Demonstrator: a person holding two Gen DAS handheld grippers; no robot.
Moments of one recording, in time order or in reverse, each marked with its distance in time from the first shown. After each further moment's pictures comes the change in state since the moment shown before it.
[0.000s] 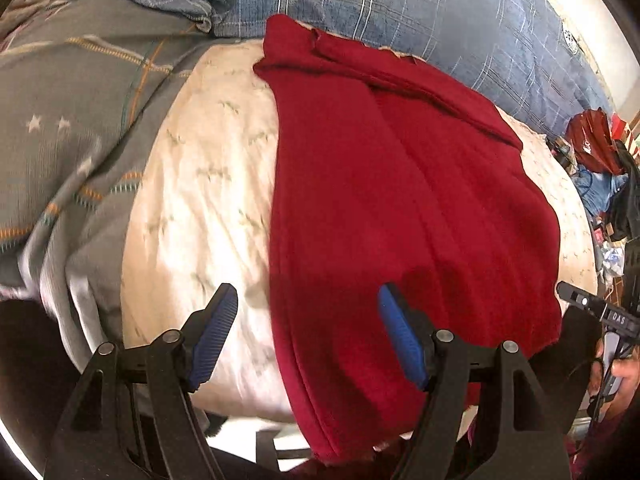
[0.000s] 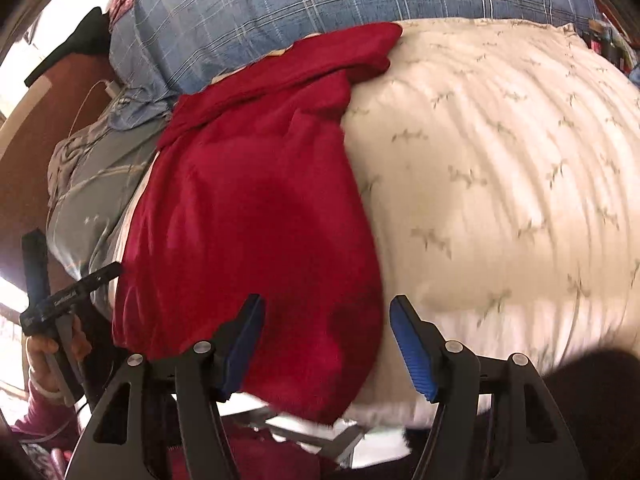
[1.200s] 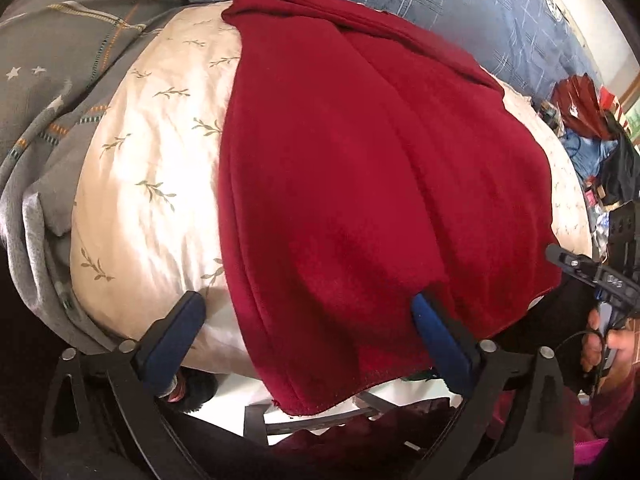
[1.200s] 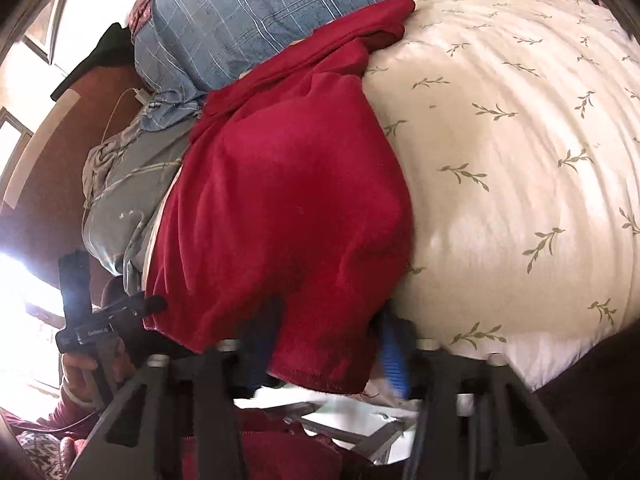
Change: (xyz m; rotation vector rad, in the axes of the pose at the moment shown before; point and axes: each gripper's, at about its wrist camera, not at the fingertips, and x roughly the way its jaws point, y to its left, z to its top) left arm 0.012 -0.015 -0.036 0.041 0.074 -0.042; right arm 0.018 -0.009 -0.022 0.041 -0.011 0.179
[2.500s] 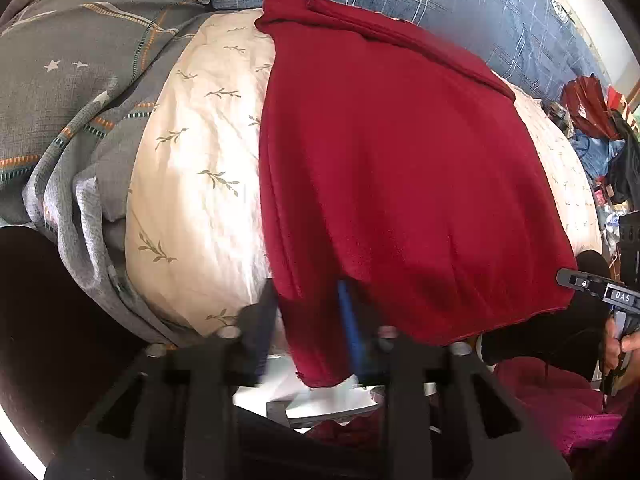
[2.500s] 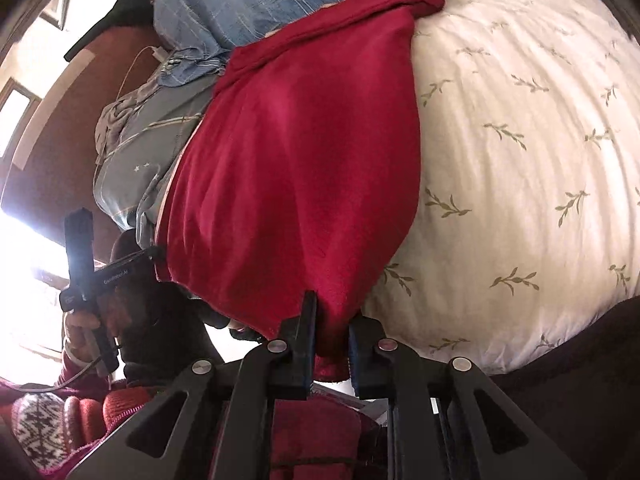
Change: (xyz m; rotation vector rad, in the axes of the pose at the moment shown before) left arm -0.022 0.020 -0.012 0.002 -0.023 0.052; right arm 0.001 0.021 -0.017 -0.057 0.140 0.032
